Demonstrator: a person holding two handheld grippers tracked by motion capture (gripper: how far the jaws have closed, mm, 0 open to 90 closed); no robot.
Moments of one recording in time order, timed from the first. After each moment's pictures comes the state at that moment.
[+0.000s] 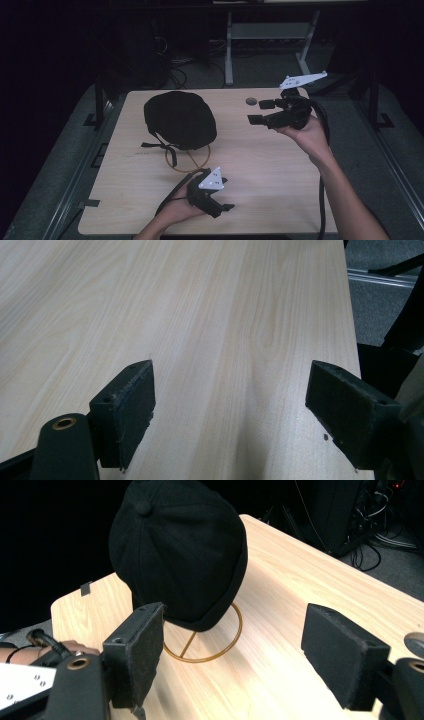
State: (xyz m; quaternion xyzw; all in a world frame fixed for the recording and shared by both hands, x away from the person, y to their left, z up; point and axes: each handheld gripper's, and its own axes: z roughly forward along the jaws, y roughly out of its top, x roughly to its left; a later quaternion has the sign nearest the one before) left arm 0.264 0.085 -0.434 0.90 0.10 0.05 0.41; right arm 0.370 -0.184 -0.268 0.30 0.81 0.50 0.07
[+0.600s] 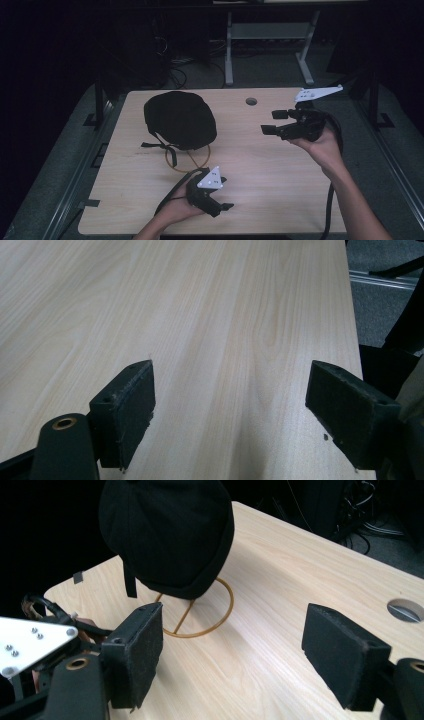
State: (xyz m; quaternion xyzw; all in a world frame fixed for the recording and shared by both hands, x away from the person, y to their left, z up) left arm 0.266 0.087 -0.433 0.91 0.10 0.05 0.41; right arm 0.351 -0.215 -0.288 0.32 0.81 0.49 0.07
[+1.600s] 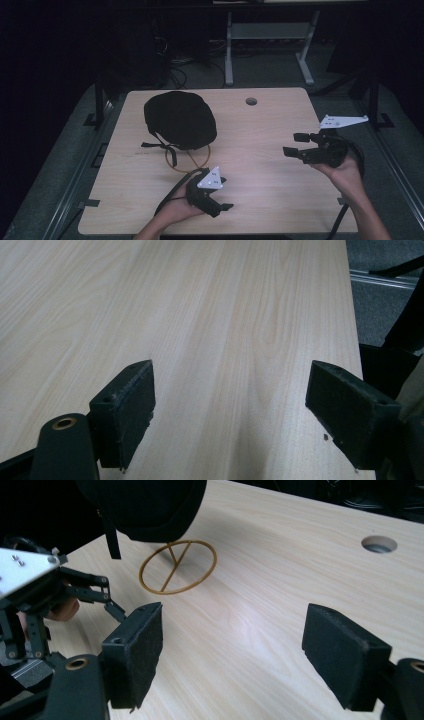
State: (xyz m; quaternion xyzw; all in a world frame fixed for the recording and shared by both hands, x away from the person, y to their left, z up) left arm 0.266 0.088 -0.434 0.91 0.10 0.05 0.41; right arm 0.310 -0.270 -0.338 0.36 0.79 0.49 0.07
